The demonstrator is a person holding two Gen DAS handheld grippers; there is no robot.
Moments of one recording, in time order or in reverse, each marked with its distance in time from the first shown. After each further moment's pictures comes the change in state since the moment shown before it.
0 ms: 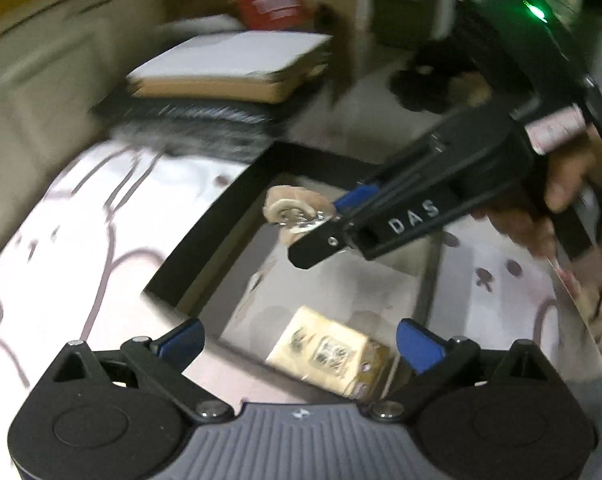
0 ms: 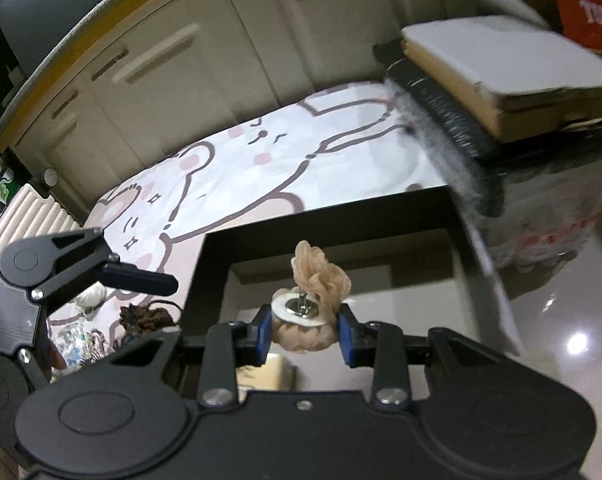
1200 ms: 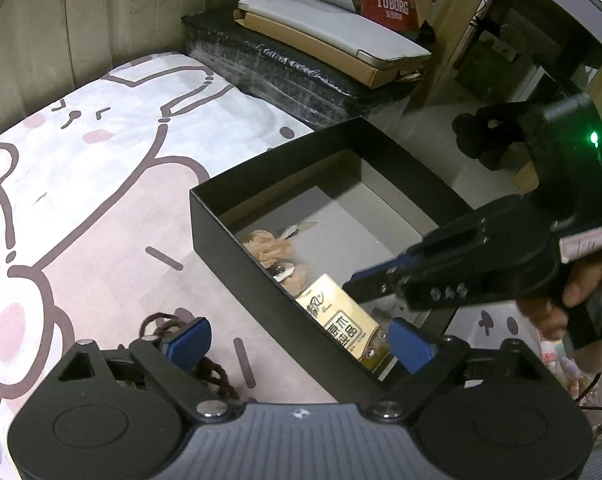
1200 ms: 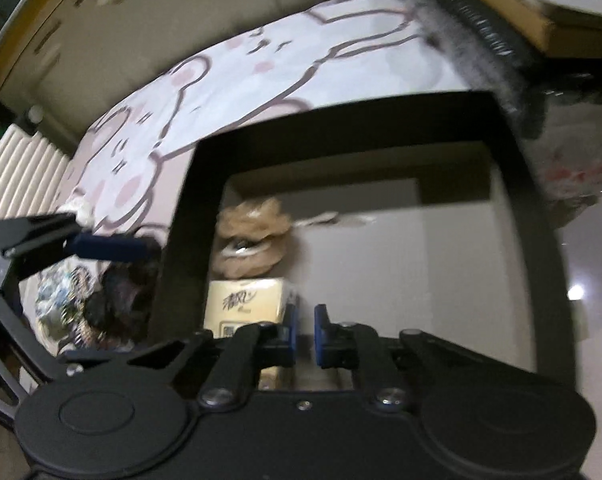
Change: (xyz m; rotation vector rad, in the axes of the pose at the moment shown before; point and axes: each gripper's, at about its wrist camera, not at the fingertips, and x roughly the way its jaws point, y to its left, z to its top) left arm -0.002 0.028 -0.028 -0.368 0.031 -0.033; right arm 0.032 0.012 -0.023 -0.020 0.250 -0.023
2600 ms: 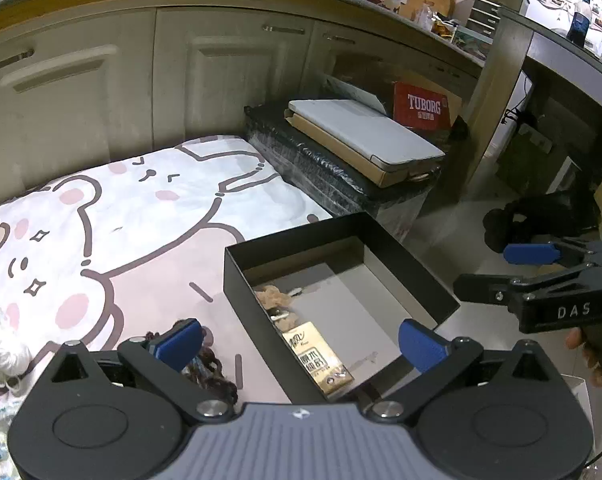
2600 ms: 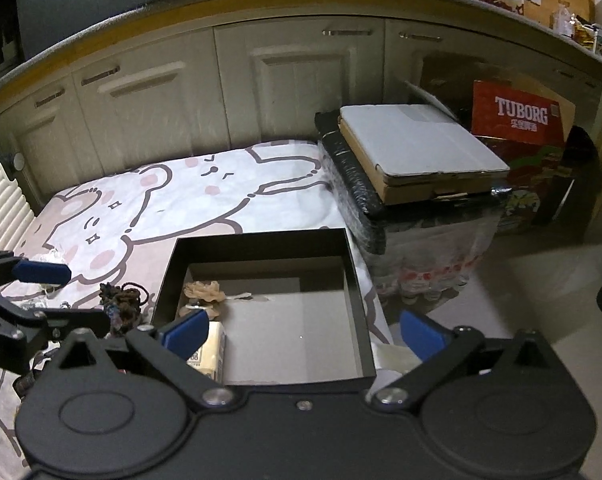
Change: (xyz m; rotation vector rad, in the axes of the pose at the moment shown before) left arm -0.085 -0.054 -0.029 -0.141 -0.276 0.159; right arm -0.152 0.017 -0.053 -0.067 -0.390 -0.303
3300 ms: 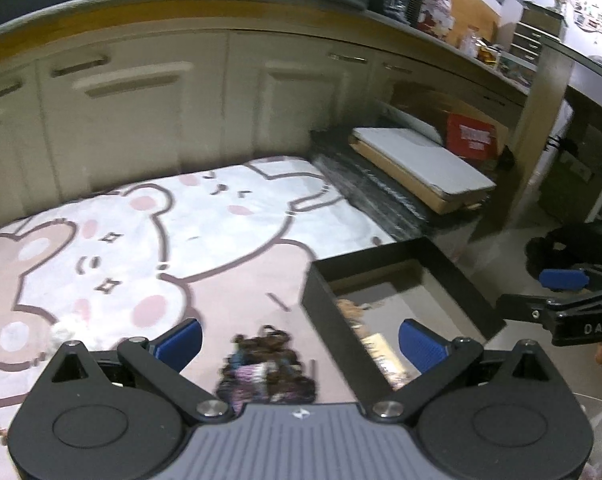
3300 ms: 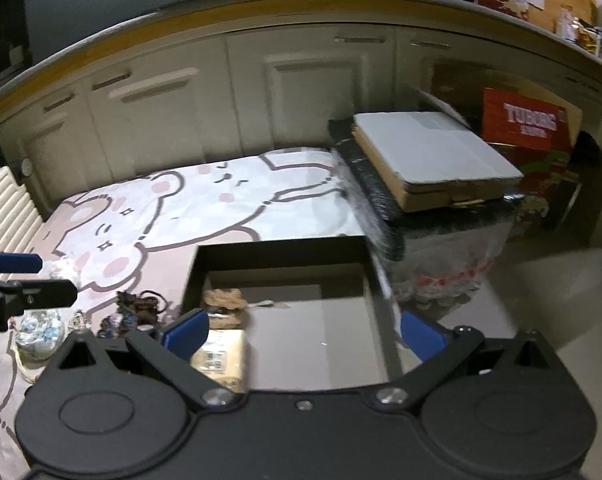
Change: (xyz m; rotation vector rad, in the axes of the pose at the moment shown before) left arm -0.040 0.046 -0.003 -0.059 -0.066 0.146; right arm 0.005 0.027 0.004 -0.009 -0.020 0.033
